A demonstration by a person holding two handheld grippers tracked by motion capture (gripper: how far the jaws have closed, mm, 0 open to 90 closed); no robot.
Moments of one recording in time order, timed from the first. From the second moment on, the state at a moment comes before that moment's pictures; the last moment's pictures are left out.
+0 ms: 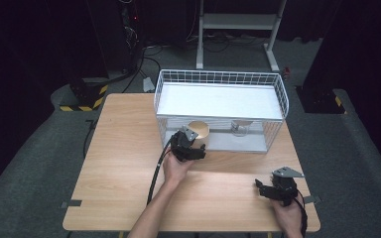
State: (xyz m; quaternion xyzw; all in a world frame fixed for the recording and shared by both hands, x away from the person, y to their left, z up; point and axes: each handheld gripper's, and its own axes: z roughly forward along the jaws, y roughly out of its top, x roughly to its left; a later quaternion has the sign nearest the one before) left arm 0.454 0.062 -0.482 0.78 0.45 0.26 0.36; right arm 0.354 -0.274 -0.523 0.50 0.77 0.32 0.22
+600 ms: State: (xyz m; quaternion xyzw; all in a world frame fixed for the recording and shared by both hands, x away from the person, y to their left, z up) left arm 0.476 0.060 -0.488 0.77 0.48 0.26 0.35; right arm 0.355 -0.274 -0.523 0.50 0.78 0.32 0.22
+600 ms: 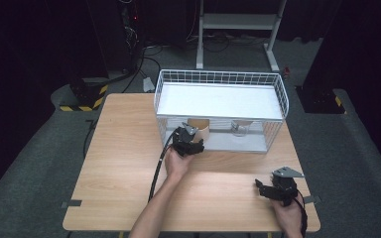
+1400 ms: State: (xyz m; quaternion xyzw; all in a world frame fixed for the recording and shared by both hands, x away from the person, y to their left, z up) left arm 0.500 0.050 -0.491 0.76 0.51 0.26 0.32; right arm 0.354 -0.274 -0.523 0.50 0.77 0.32 0.22
